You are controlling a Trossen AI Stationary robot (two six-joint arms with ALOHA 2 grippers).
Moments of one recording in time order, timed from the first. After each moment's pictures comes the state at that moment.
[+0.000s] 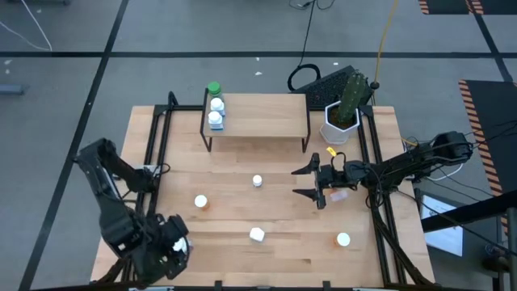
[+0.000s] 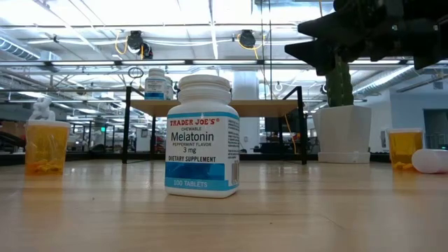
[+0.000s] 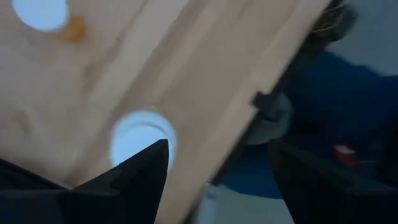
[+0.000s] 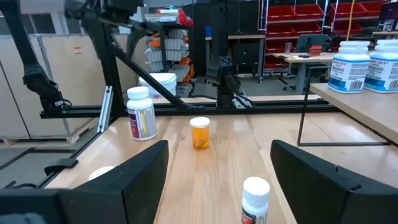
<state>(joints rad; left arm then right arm) -0.95 1.56 1.56 -1.30 -0.19 -1.55 0.16 1.19 0.24 0.93 0.10 0.06</state>
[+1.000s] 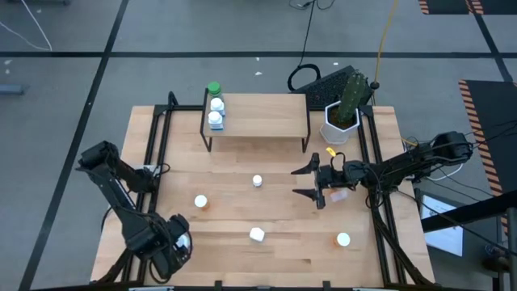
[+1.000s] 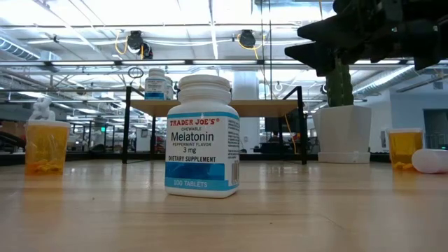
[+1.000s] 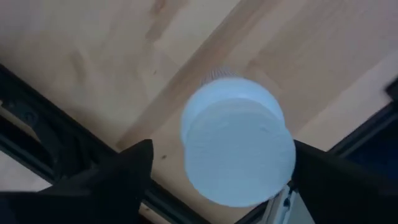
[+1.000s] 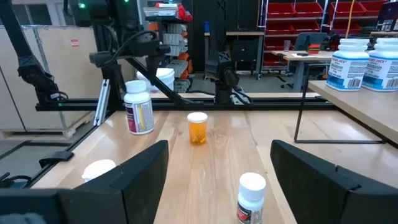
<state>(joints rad) -0.93 1.60 1.29 -1.27 0.00 -1.67 0.15 1.19 0.25 0.91 0.10 0.05</state>
